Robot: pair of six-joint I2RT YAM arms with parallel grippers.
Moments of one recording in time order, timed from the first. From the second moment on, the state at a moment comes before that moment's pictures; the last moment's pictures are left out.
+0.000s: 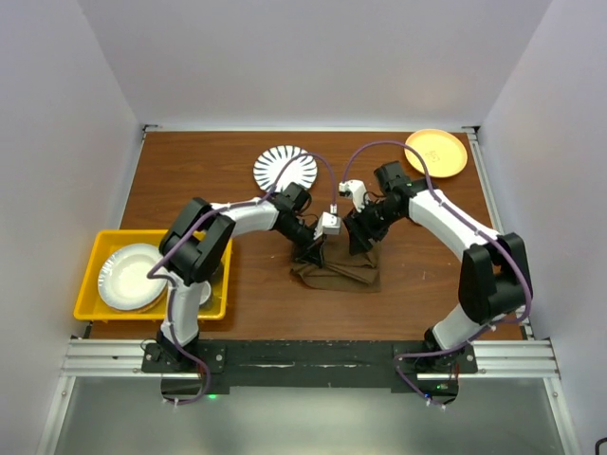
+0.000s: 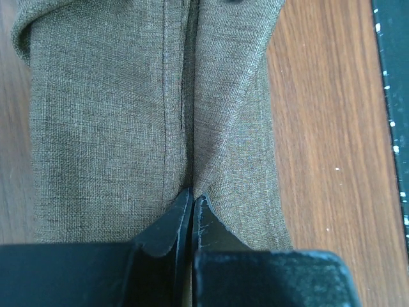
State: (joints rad) left arm -0.64 2.05 1.29 -0.43 0.91 0.69; right arm 0.35 1.63 1.19 -0.82 -0.53 -0.40
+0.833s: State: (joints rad) left arm -0.55 2.33 1.59 -0.75 1.17 0.63; right arm 0.57 1.51 0.99 -0.62 -0.50 -0.76
